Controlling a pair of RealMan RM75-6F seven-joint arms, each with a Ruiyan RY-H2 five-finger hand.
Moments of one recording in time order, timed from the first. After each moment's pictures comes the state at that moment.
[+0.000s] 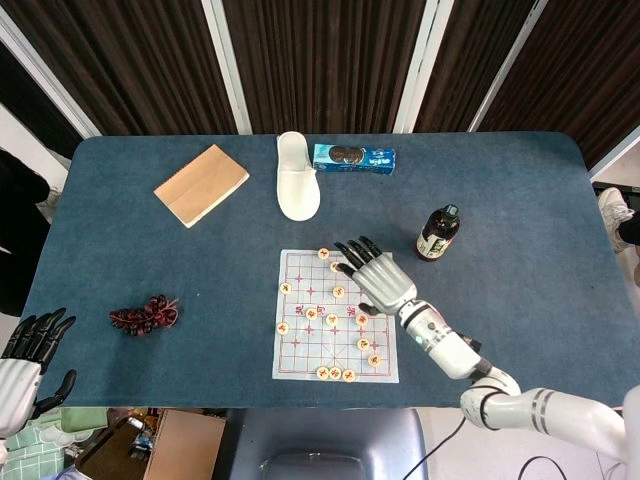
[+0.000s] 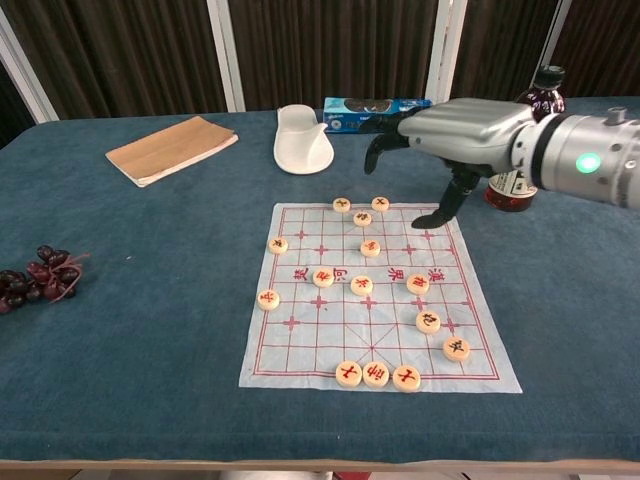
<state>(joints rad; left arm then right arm) -0.06 -1.06 0.06 -1.54 1.69 1.57 -0.11 0.75 -1.50 0.27 -1.48 -1.28 0.77 -0.49</state>
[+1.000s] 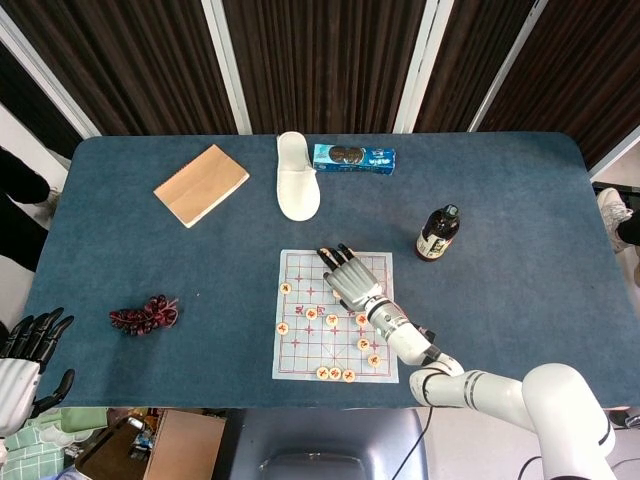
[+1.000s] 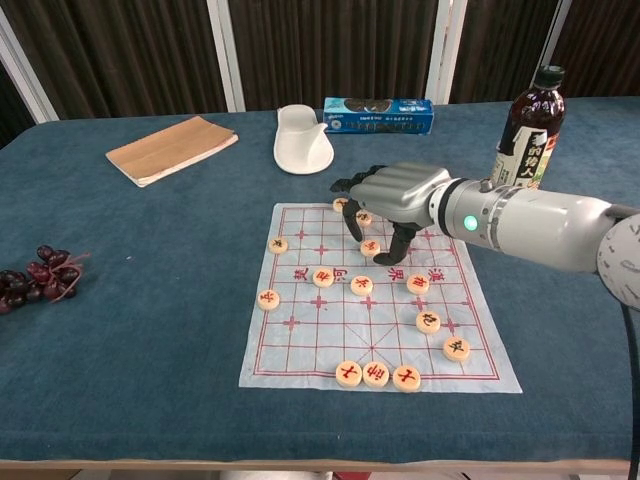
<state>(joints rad) -0.06 -1.07 0.05 -1.54 1.67 1.56 -0.11 0.94 -1.78 0.18 -1.10 -1.09 0.71 -0.58</state>
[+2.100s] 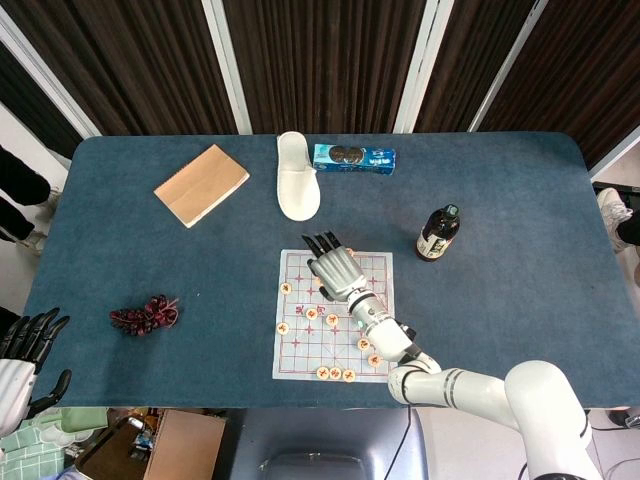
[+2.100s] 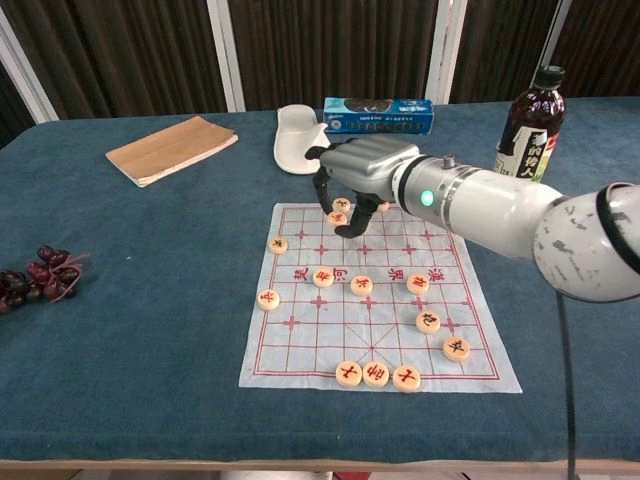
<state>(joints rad) -0.06 -1.06 0.05 -1.54 1.67 1.56 -0.13 1.01 -1.85 0.26 -1.09 -0.98 0.79 -0.61</state>
